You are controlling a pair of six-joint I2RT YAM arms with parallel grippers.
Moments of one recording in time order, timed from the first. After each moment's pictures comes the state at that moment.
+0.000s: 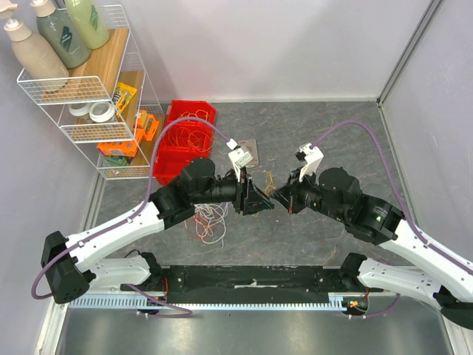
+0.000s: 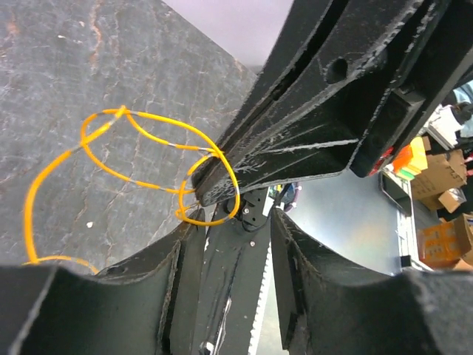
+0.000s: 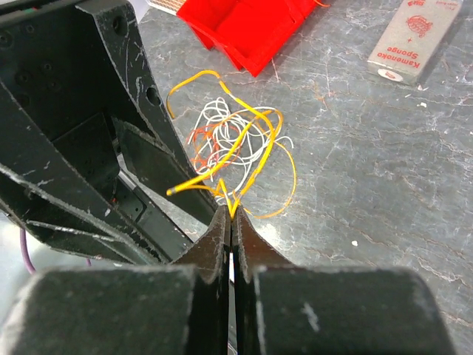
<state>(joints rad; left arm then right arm) -0.93 1.13 0.93 0.01 0.47 -0.49 0.94 0.85 1.00 -0.52 0.06 0.47</state>
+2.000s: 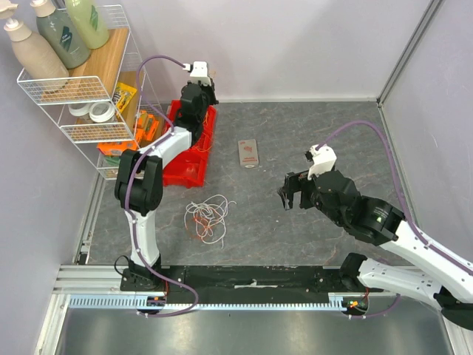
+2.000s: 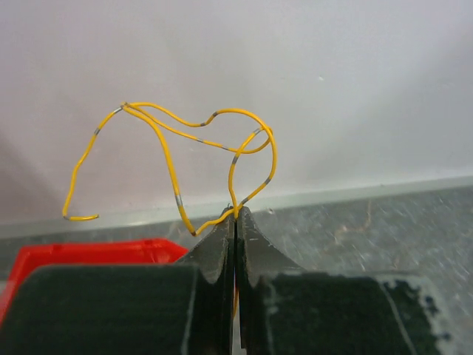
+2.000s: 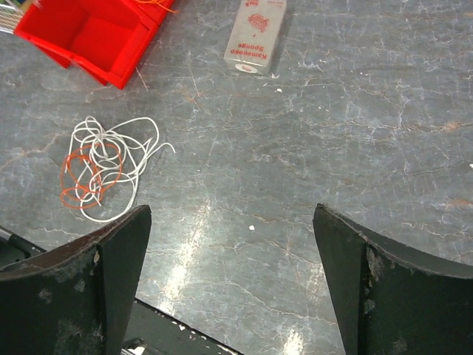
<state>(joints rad) -0.34 2.00 1.52 0.50 -0.15 -0.09 0.94 0.83 1.00 -0.65 0.42 0.43</state>
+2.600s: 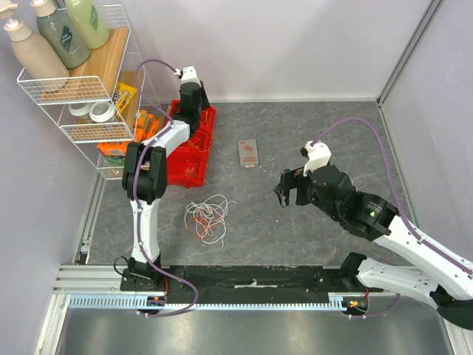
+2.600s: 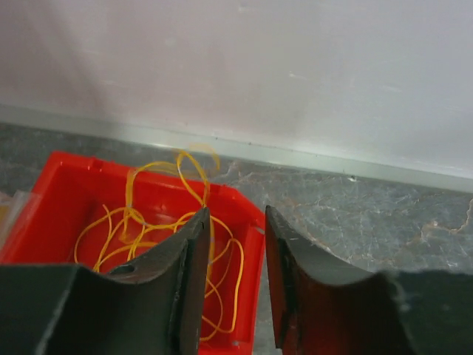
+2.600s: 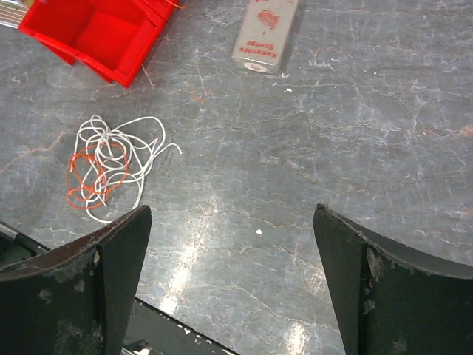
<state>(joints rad) -0.26 2.21 1.73 0.27 -0.26 -0.22 0.90 0.89 1.00 -0.62 0.36 0.42</state>
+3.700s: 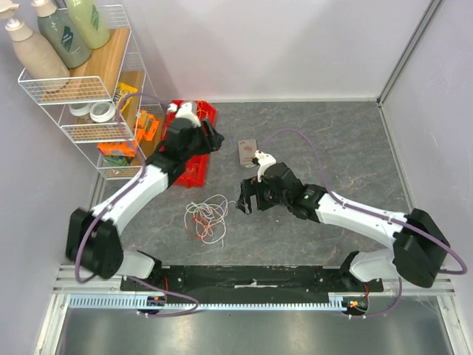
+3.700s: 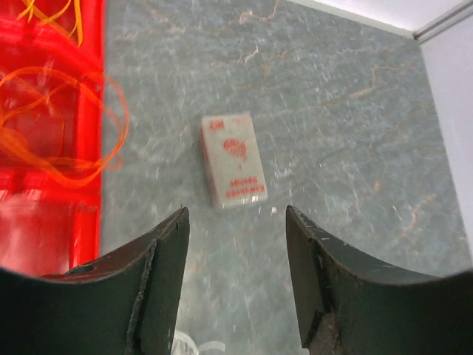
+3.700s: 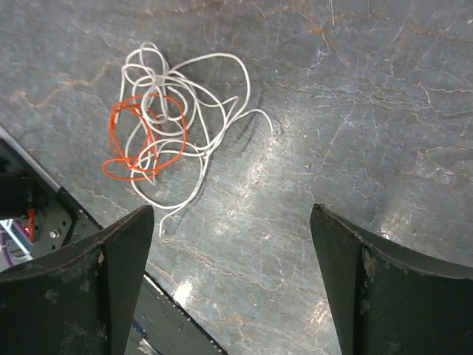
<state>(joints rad) -0.41 1.33 1.00 -0.04 0.00 -0.56 0.87 1.37 0.86 -0.14 -0.05 0.49</state>
